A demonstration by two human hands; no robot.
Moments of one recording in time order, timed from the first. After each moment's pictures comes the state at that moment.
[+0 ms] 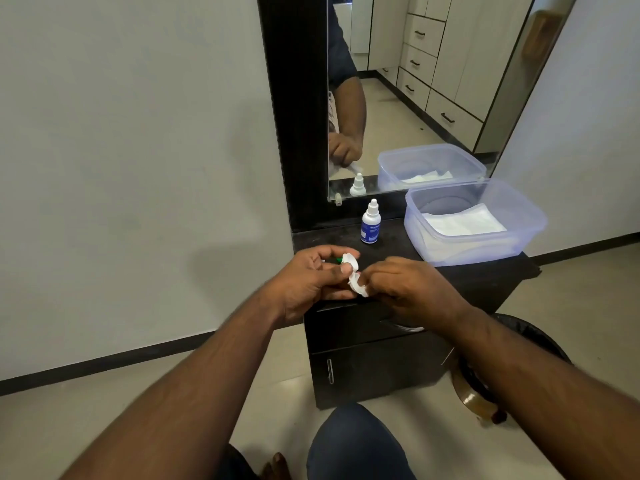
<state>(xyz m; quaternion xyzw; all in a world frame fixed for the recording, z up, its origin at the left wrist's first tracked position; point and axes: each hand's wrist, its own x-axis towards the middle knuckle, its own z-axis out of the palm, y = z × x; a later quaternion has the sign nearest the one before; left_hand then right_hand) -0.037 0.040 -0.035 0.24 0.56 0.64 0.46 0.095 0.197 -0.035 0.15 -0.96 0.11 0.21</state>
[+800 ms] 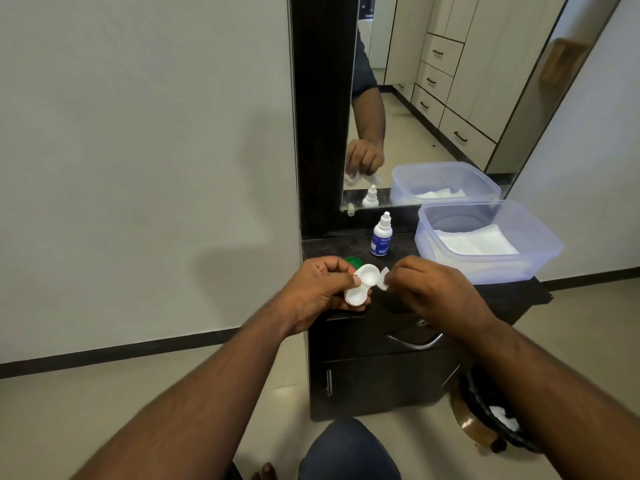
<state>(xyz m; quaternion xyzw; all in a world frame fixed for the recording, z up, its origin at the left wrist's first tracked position) -0.032 0.043 -0.037 0.20 0.61 0.65 0.41 0.099 0.206 -0.019 0.07 -0.97 0.07 0.22</state>
